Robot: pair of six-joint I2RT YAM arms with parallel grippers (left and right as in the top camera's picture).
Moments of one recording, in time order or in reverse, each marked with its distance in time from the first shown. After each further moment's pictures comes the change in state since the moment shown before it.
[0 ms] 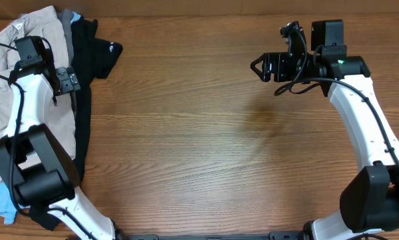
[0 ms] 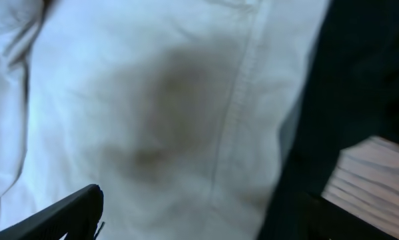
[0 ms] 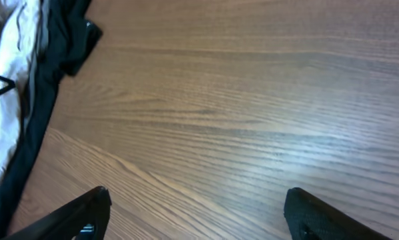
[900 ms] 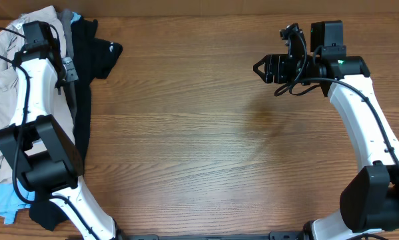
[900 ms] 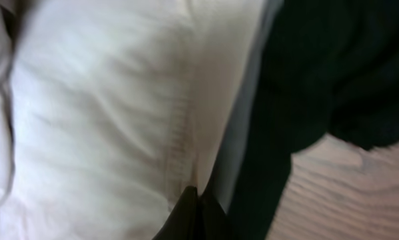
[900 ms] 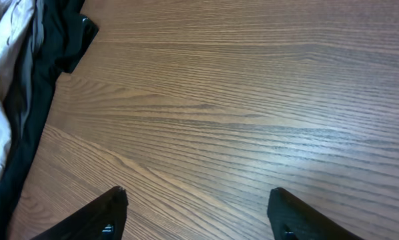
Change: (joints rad) left arm -0.066 0.085 0.213 -0.201 -0.016 -0.014; right arm 0.000 0.000 0.000 -0.016 0.007 0.000
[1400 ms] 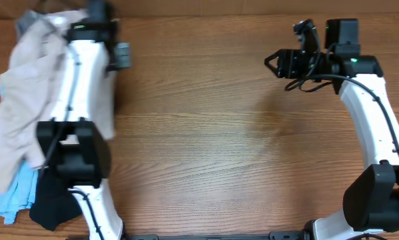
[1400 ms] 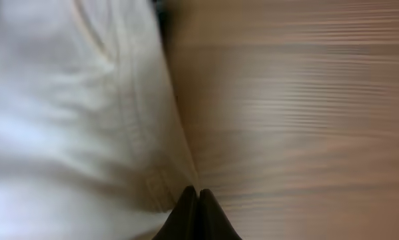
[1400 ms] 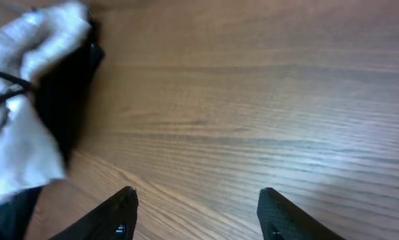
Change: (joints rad) left arm -0.366 0.006 0.210 -0.227 0.074 -0.044; right arm -0.090 0.000 0.022 0.014 -0.076 0.002
